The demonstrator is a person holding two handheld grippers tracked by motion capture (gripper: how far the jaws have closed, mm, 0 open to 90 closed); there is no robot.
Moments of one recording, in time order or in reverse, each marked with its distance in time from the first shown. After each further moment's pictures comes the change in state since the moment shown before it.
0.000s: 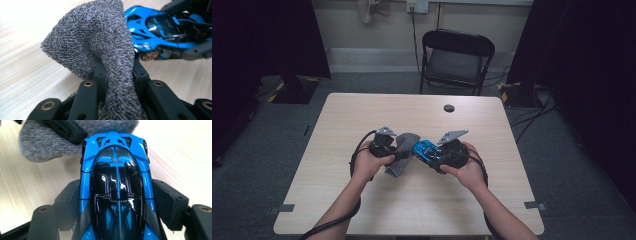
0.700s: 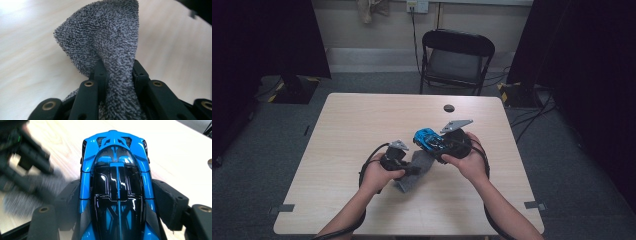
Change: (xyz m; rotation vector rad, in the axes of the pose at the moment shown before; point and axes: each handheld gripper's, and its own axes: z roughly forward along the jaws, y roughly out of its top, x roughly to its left) left arm -0.044 -0.016 0.029 0.091 -0.150 0.041; right arm -0.009 0.025 -0.018 -0.056 -0.044 0.021
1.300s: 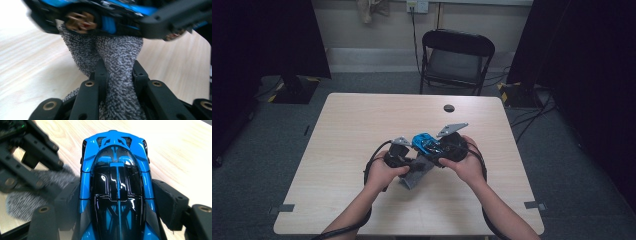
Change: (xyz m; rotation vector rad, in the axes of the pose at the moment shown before) left arm 0.009 0.010 -0.003 -0.064 0.036 -0.050; right arm 0.007 -0.007 0.011 0.033 0.023 -0.011
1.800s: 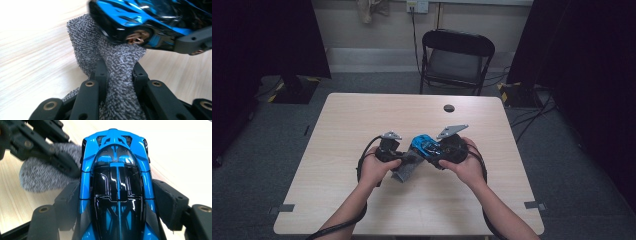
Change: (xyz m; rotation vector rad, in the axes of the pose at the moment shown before) left arm 0.022 0.000 -0.016 -0.046 0.071 -0.061; right arm 0.002 -0.003 -0.001 0.001 0.014 0.000
